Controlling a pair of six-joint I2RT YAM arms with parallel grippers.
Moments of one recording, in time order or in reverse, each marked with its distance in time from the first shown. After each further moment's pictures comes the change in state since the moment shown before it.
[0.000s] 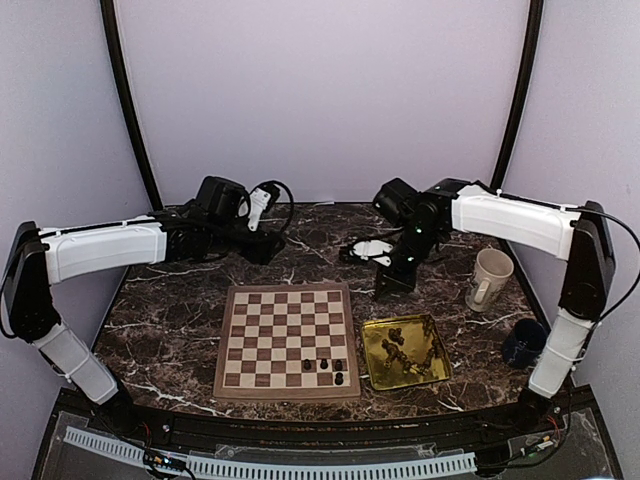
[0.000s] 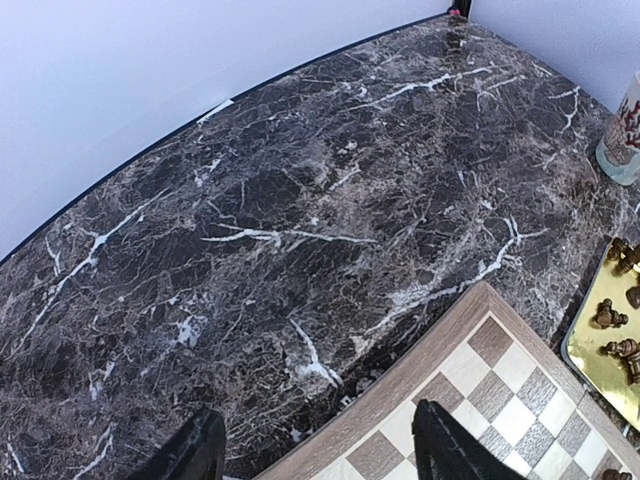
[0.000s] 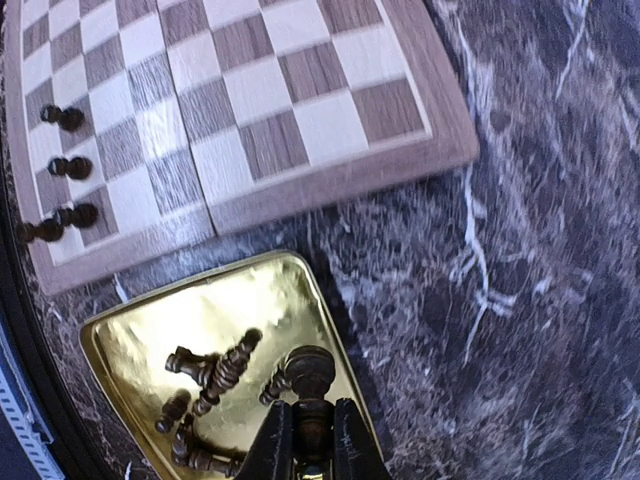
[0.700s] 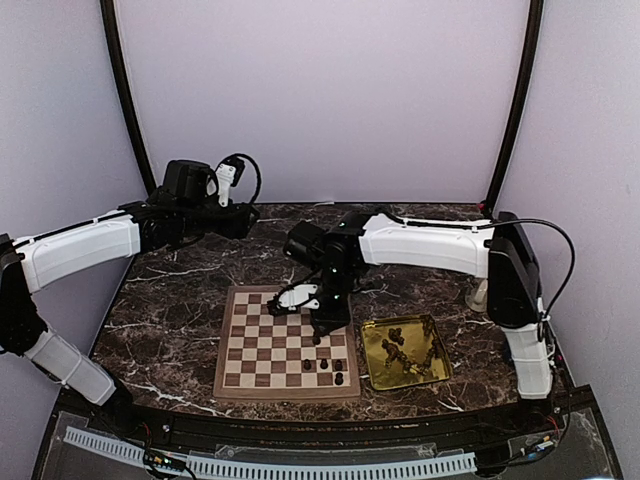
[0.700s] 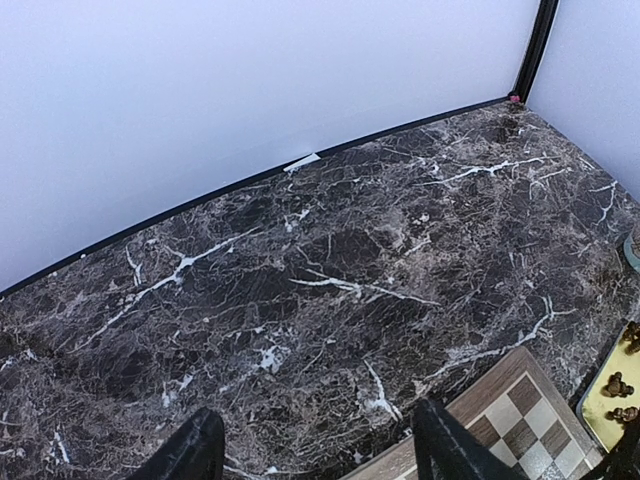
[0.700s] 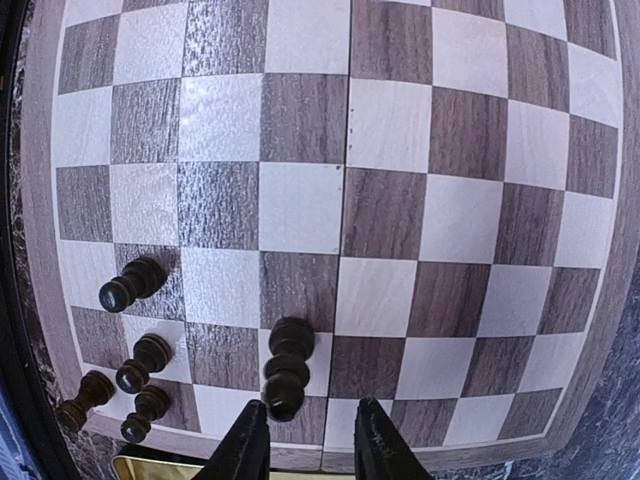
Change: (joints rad) left arm 0.125 -0.122 -0.021 0.043 -0.011 -0.051; right arm 0.320 0.409 0.413 -0.087 0.083 -0.045
